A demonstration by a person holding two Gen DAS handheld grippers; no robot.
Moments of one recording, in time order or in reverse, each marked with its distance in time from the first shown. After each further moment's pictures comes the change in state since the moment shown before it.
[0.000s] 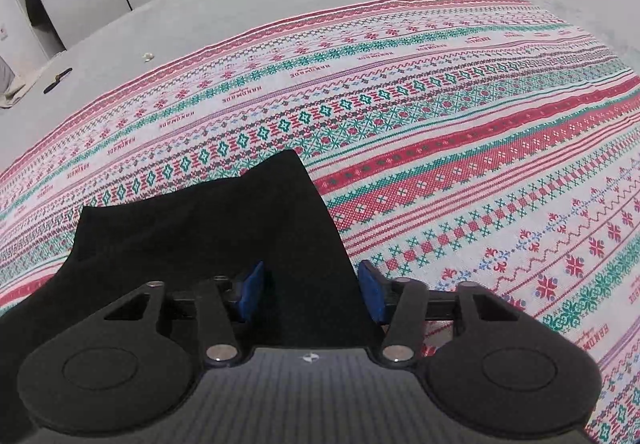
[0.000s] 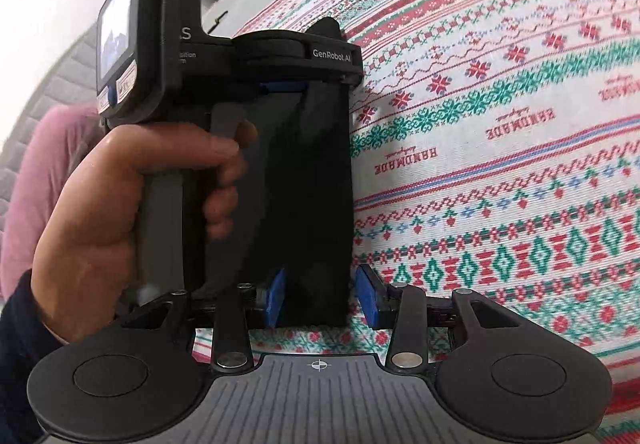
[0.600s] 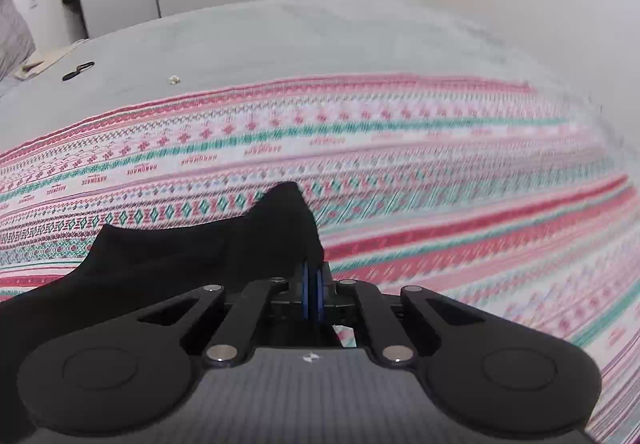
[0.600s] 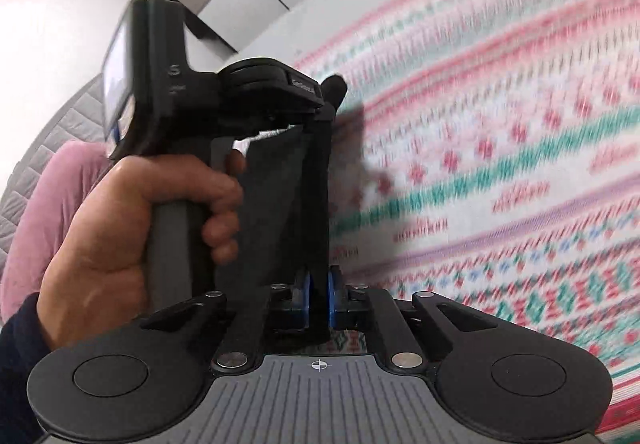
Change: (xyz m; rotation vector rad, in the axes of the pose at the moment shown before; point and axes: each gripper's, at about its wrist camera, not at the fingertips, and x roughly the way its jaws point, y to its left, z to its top) left arm -0.030 0.020 0.031 -0.197 -0.131 -0.055; right arm -0.032 0.019 -0.002 -0.070 -0.210 -0.024
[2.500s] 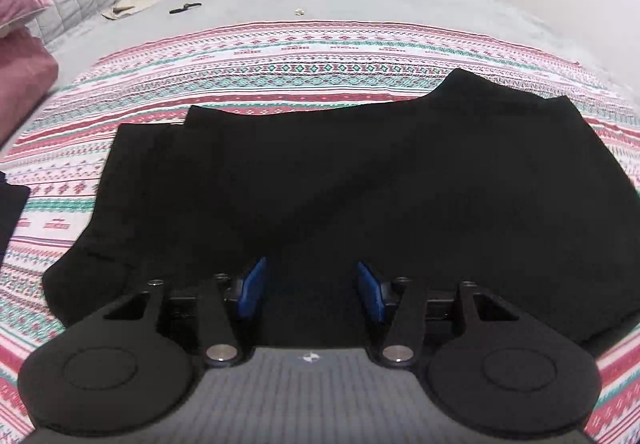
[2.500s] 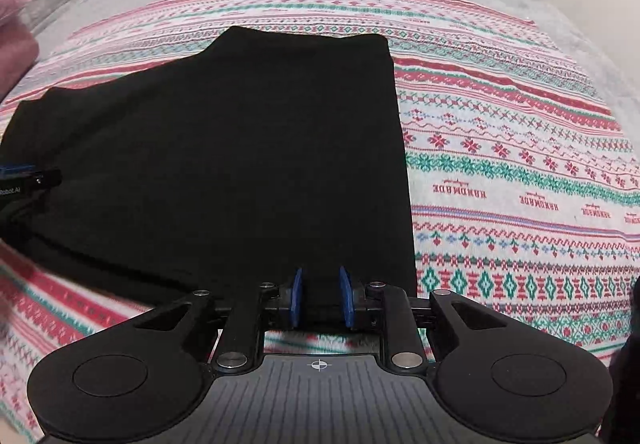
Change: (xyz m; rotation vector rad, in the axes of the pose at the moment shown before) left arm -0.085 0.079 -0.156 -0.124 0.037 0.173; right arm -0.035 -0.051 -0.004 -0.409 0.152 -0.494
